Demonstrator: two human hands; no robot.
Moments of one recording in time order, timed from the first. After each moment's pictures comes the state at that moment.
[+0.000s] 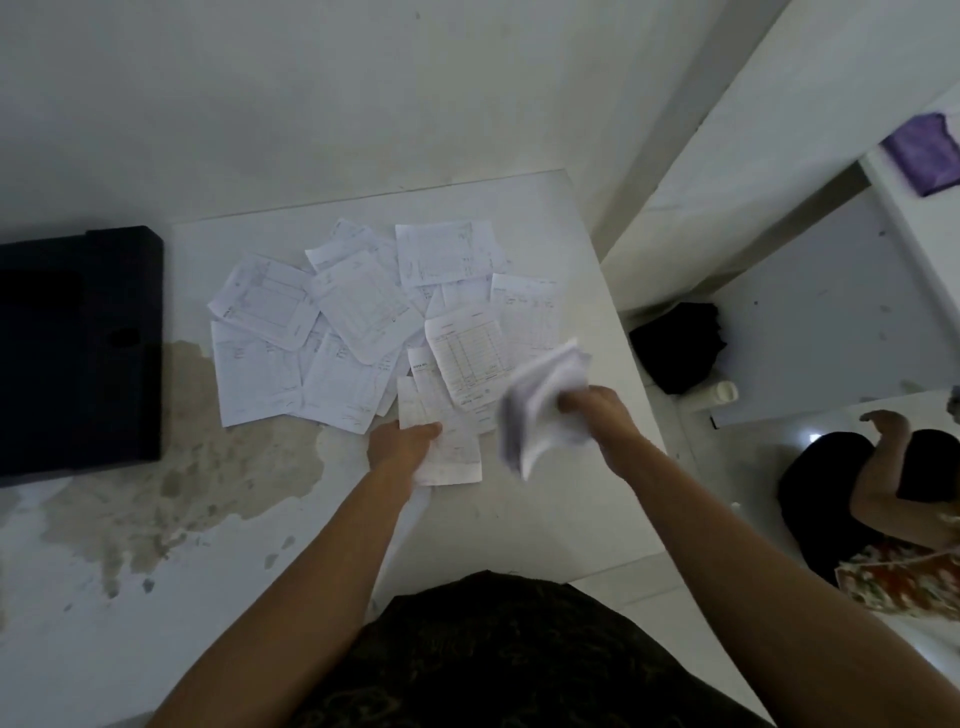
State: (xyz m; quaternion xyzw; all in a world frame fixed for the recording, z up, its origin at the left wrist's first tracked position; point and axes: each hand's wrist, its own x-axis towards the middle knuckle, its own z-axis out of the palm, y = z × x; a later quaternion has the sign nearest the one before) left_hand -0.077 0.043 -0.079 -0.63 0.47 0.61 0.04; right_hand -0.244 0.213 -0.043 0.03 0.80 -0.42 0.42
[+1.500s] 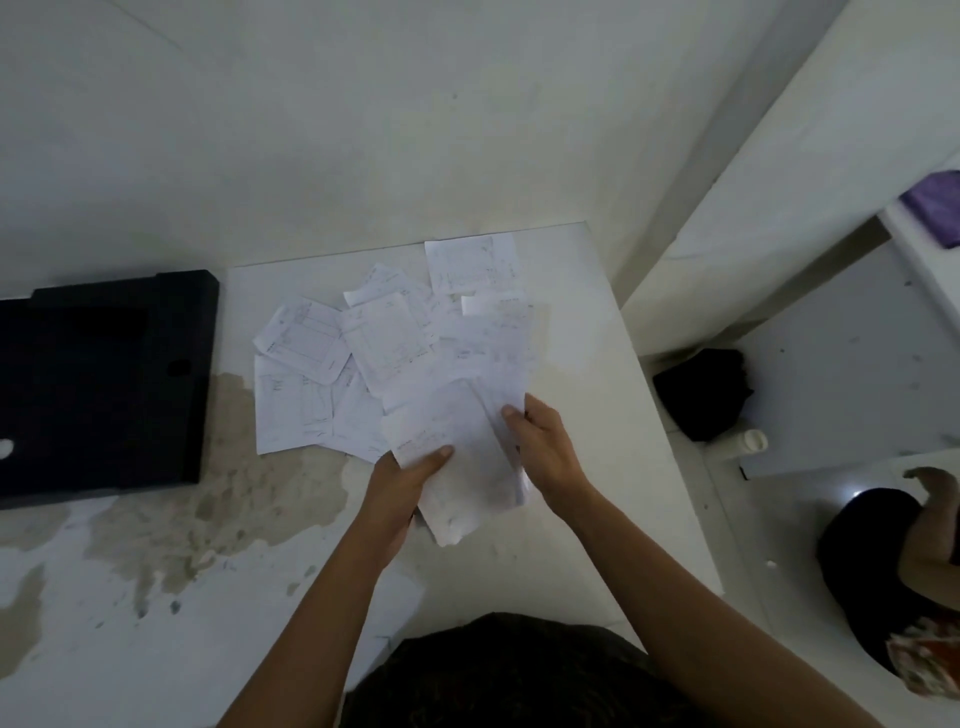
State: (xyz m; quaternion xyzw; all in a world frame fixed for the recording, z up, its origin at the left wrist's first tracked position) left_hand -0.041 0.043 -0.026 -0.49 0.45 0.74 -0.08; right_hand -0.182 0.146 -0.007 -0.13 0.76 -0.50 0.38
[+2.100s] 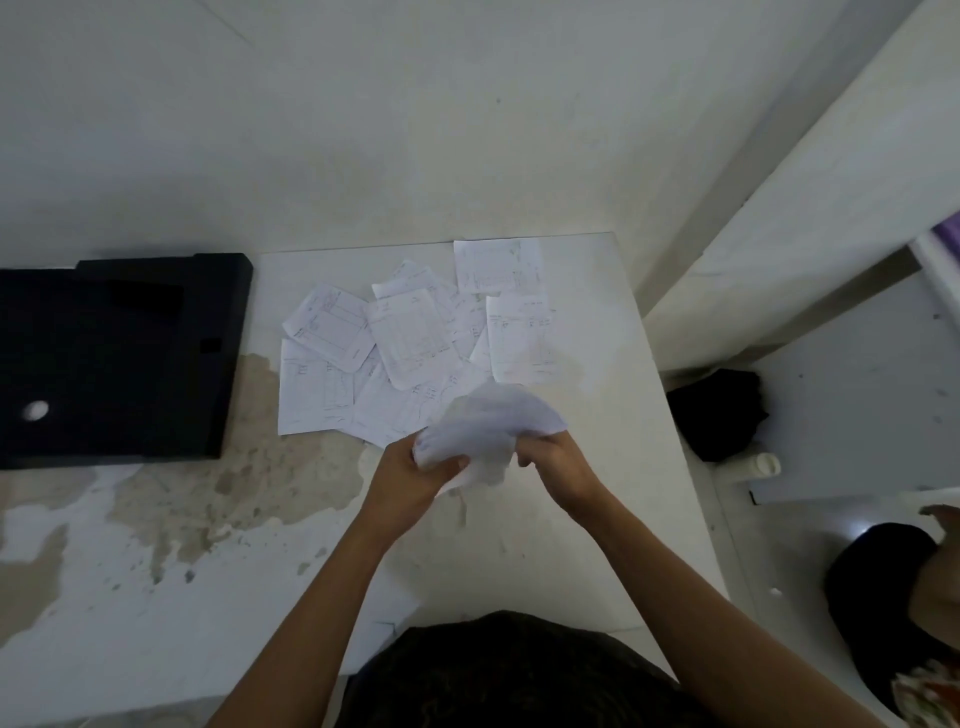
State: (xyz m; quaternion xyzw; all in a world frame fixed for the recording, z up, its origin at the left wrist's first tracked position) left_hand -0.031 0.039 -0.009 -0.44 0.64 0.63 -0.07; right_hand -0.173 0.152 0.012 -0.21 0.70 -0.50 0.46
